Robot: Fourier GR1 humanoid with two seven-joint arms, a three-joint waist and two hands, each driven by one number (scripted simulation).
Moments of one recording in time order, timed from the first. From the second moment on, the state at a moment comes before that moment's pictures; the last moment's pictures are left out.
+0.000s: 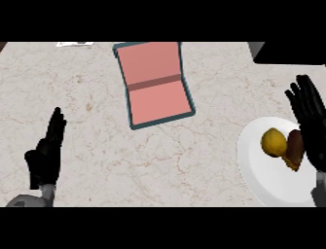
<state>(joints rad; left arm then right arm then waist) -0.05 0.33 -0.23 -1.35 0.21 0.44 -0.15 -0.10 -0.36 0.06 -1.70 -0.24 -0.18 0.07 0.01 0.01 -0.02</state>
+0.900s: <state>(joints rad) -0.03 0.46 -0.26 -1.47 0.12 0.34 0.01 -0.19 -0.36 -0.18 -1.37 0.02 -0.64 0.09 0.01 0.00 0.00</state>
